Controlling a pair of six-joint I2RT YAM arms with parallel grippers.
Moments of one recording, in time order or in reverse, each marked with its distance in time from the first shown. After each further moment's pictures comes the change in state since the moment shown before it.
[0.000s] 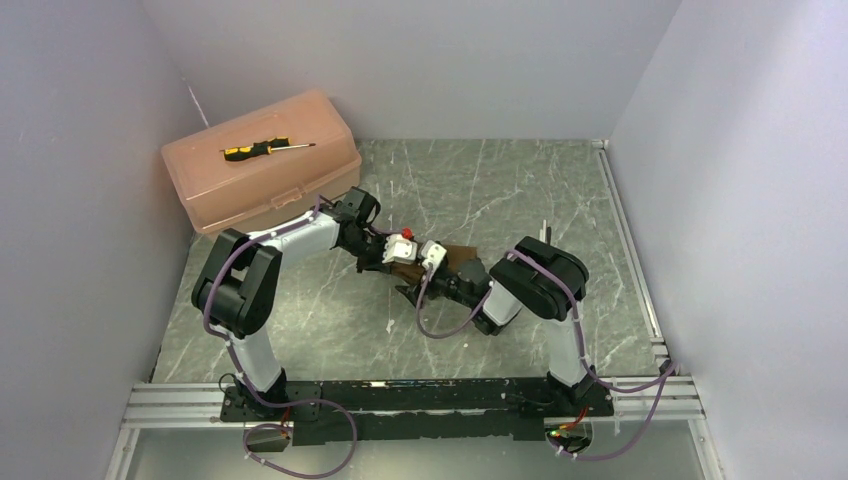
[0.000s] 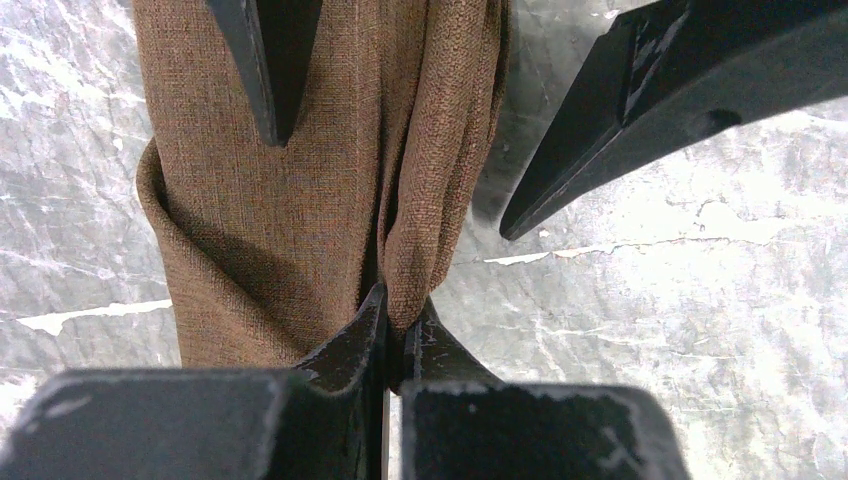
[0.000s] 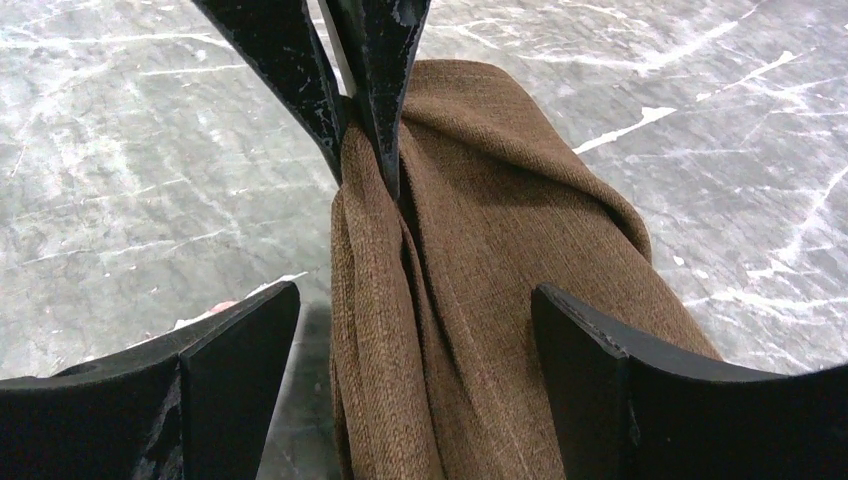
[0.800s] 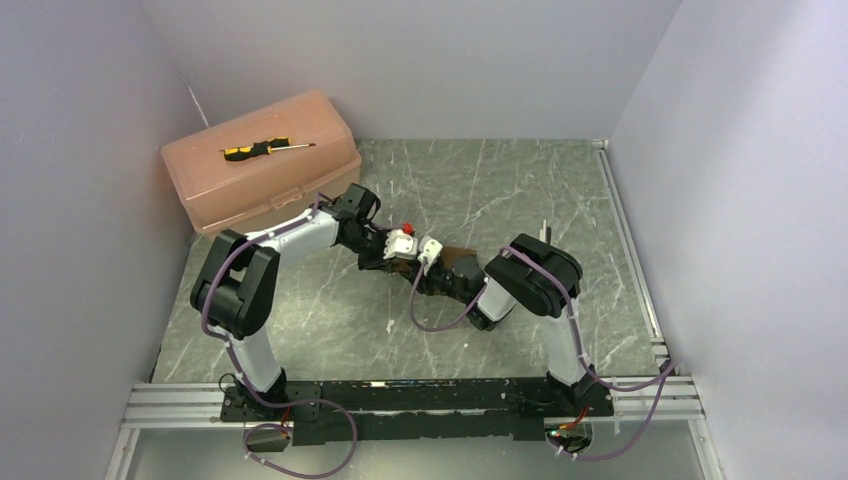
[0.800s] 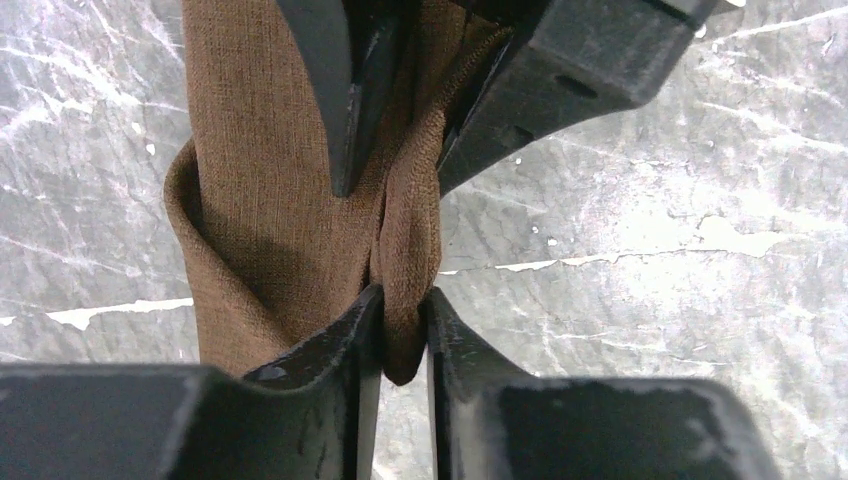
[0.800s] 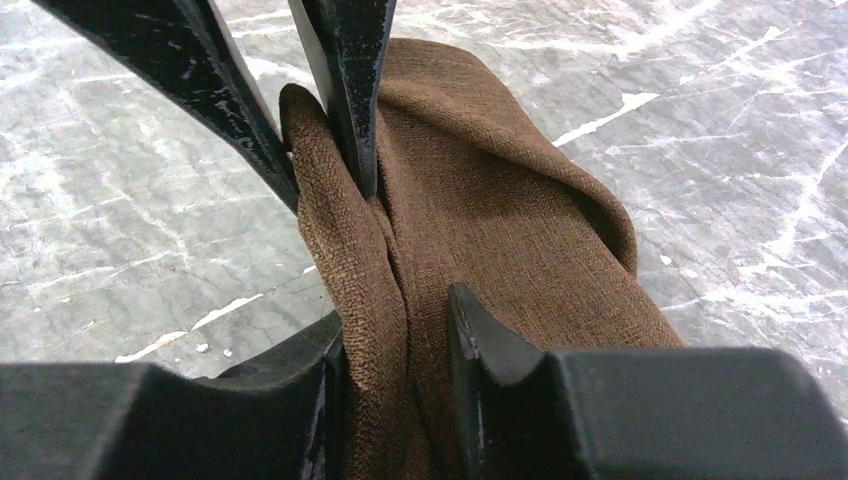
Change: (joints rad) left arm 0.002 -0.004 0.024 -0.006 0.013 -0.027; right arm 0.002 0.043 0.073 -0.056 0.048 0.007
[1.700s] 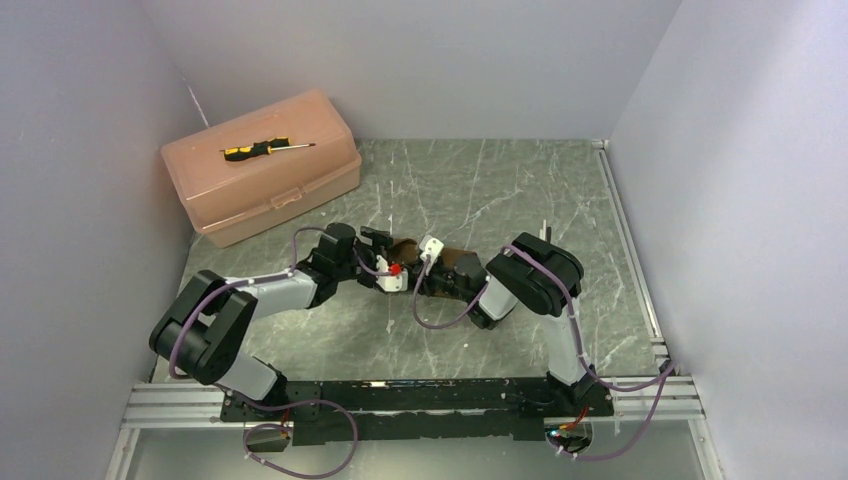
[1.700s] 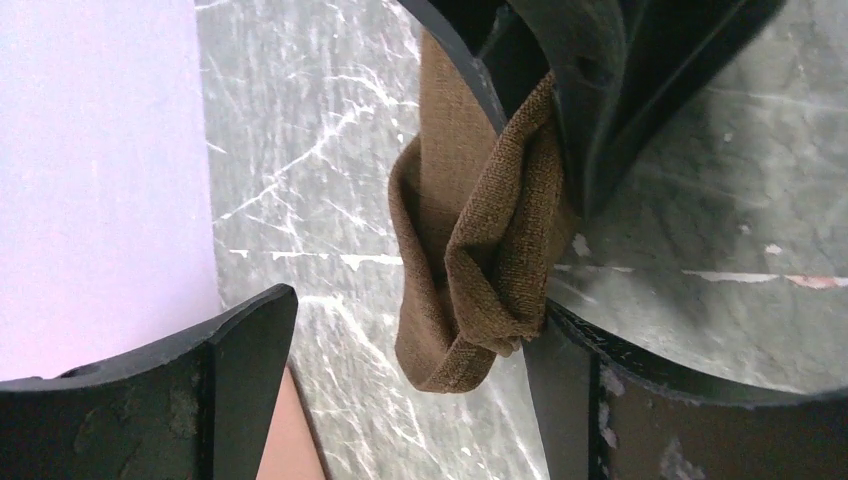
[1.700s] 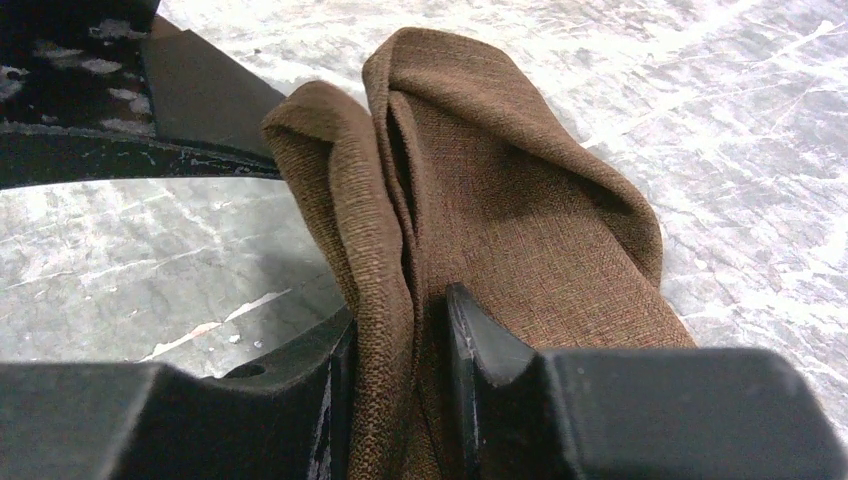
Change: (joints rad) left arm -0.054 -0.291 -0.573 0.907 -0.241 0.113; right arm -0.016 0.000 -0.002 0.003 -0.077 0.050
